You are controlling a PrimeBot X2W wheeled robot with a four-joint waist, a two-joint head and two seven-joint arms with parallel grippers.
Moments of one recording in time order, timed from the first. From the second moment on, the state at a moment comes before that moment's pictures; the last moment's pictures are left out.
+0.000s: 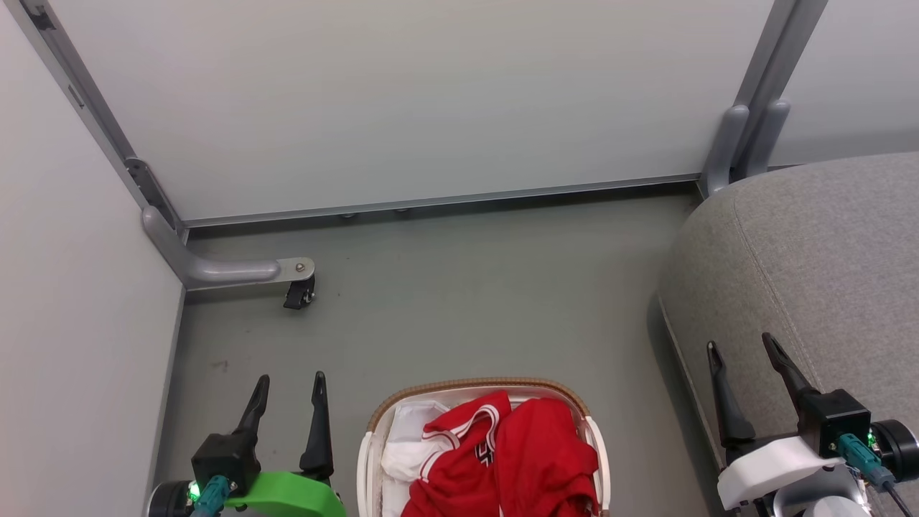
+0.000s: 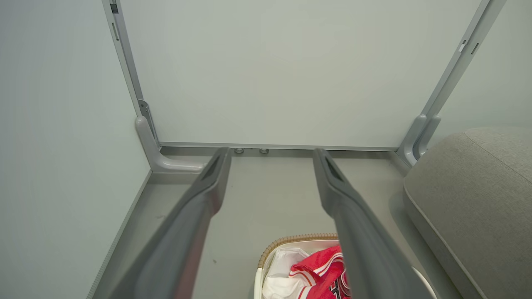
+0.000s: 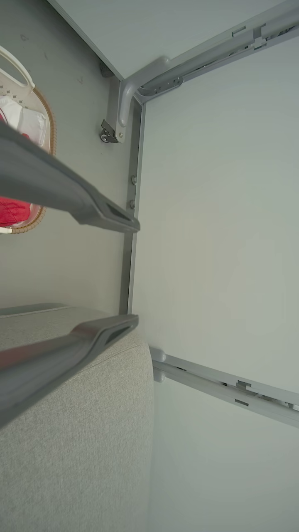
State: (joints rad) left arm -0.01 0.05 -0.17 0.31 -0.24 -0.03 -0.26; right arm -0.01 -0.05 -0.06 0.17 0.02 0.13 -0.26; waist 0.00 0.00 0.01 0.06
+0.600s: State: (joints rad) left arm -0.01 0.05 -0.17 0.31 -0.24 -0.03 -0.26; right arm -0.01 -0.05 -0.07 0.17 0.03 0.13 -0.26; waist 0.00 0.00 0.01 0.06
